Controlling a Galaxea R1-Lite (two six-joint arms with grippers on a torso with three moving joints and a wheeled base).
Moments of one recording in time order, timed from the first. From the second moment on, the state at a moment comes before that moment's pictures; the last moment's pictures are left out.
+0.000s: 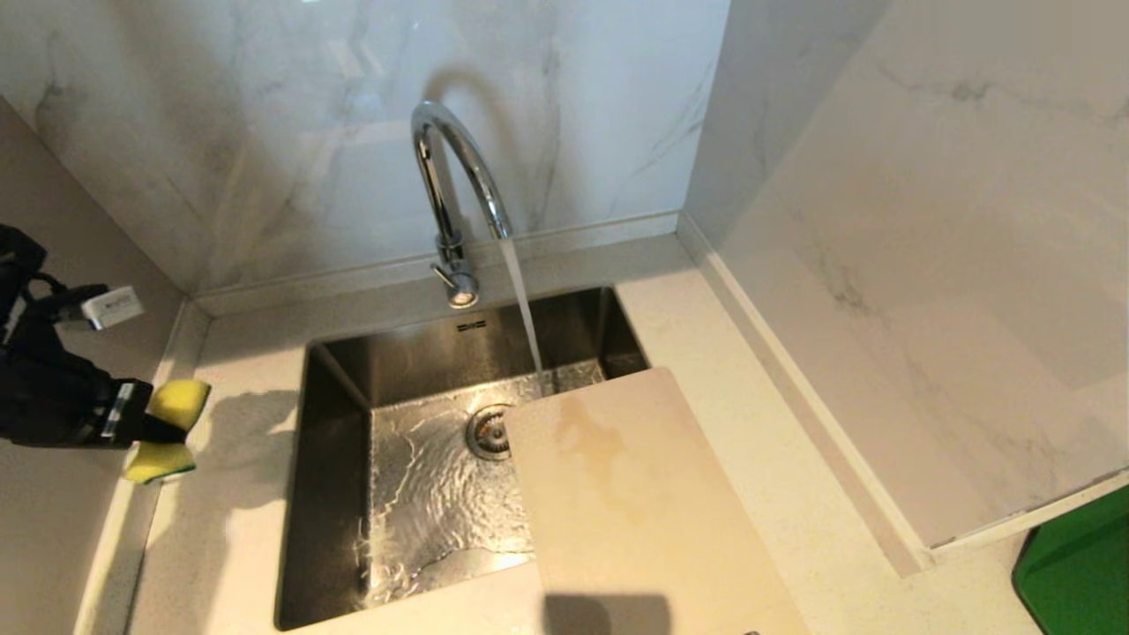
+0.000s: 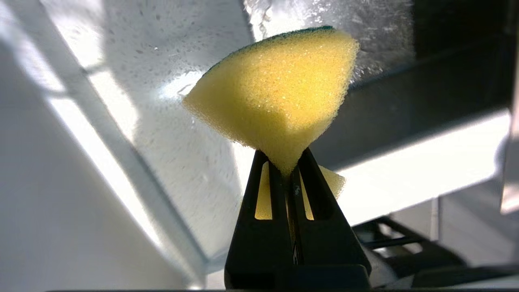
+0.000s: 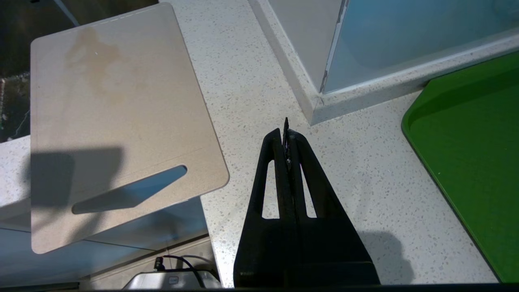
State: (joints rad) left arm 0.10 1.57 -1.22 0.57 -0.22 0.13; right arm -0.01 0.00 0.00 0.00 -0.02 0.05
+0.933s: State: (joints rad) left arm -0.04 0.99 -0.82 0.56 -0.22 0.10; right arm -0.01 0.00 0.00 0.00 -0.02 0.05
